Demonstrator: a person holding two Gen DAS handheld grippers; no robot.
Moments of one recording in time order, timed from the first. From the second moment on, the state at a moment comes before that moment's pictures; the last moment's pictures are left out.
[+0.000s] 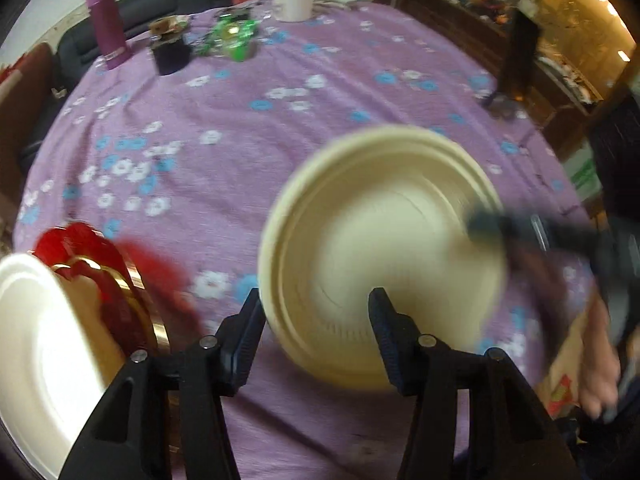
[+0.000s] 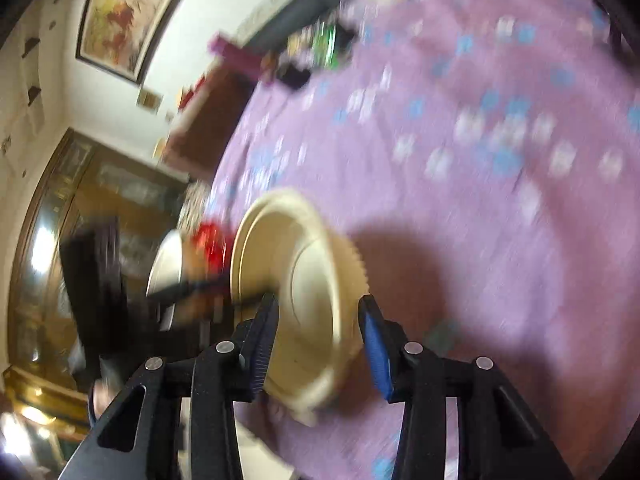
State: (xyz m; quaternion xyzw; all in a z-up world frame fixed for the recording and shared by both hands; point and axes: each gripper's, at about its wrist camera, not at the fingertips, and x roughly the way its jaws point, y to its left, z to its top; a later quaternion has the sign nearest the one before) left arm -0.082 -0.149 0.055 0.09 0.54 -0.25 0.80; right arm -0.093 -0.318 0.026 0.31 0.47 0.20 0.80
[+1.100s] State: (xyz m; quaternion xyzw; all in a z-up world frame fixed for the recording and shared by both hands) left arm -0.091 -0.146 0.044 0.00 0.47 -0.24 0.85; right arm -0.133 -0.355 0.027 0.29 0.42 0.13 0.85
